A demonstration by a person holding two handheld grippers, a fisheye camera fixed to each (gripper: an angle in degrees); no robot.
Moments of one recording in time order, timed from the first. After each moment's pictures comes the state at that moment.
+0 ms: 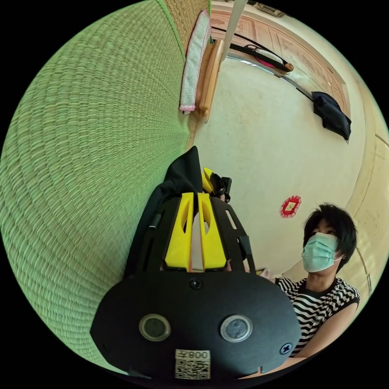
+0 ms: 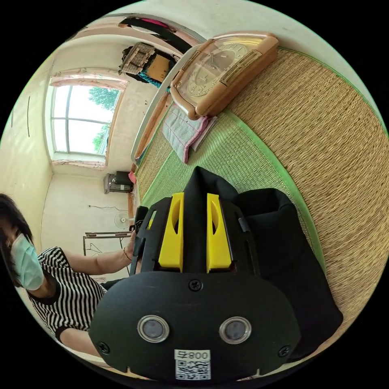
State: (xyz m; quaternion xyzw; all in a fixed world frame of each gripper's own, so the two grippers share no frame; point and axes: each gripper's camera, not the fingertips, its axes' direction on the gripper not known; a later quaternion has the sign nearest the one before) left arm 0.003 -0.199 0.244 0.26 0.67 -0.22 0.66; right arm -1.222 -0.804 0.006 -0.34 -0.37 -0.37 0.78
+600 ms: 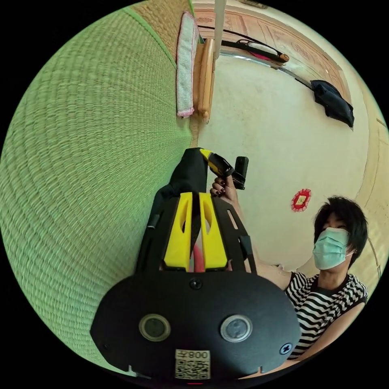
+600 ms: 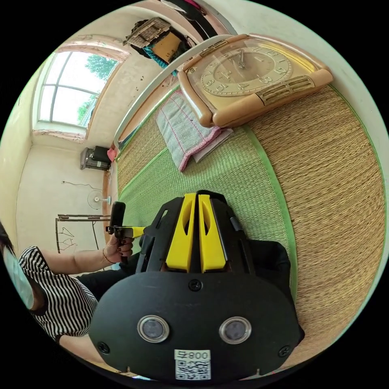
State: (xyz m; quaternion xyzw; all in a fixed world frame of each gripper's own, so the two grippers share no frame) left arm 0.016 -0.186 0.208 0.28 0.62 -0.21 0.70; right arm -1.270 -0.768 -0.019 -0.31 -0.27 -0.48 0.77
